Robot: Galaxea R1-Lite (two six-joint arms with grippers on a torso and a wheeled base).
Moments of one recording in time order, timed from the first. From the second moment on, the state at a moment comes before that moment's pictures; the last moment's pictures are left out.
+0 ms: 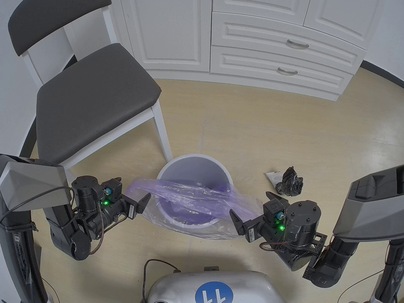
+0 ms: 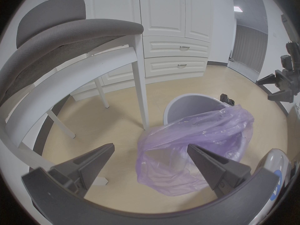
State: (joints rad) left arm -0.25 2.22 -0.46 -1.52 -0.05 0.26; right arm 0.75 2.16 -0.44 -1.55 -0.43 -0.11
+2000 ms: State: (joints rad) left arm -0.25 1.73 -0.35 -1.48 -0.06 0.28; right arm 0.79 2.05 -1.33 -0.16 0.03 -0.62
